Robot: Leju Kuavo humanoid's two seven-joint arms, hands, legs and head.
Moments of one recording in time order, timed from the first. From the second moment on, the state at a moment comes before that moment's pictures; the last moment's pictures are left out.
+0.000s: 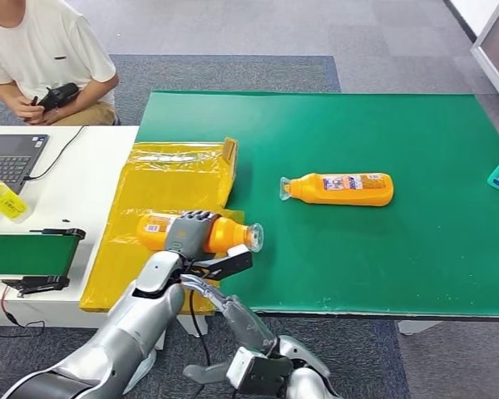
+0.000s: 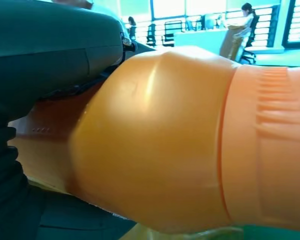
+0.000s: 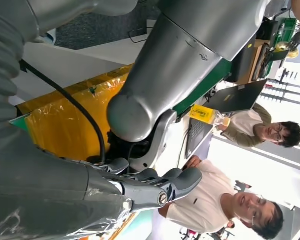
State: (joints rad) left arm -0.54 -0.30 -0.14 -0.60 -1.43 0.33 -0.10; right arm -0.02 0.15 0.51 -1.43 0.37 0.20 -0.61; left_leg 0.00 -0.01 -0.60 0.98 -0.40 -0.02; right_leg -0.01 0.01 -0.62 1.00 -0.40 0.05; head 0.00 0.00
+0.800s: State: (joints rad) left arm -0.54 -0.32 -0.14 -0.51 -1.41 0.32 -0.10; right arm 0.00 0.12 0.46 -1.54 0.36 0.18 -0.62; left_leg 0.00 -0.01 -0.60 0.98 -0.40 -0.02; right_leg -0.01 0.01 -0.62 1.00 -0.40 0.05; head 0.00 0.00
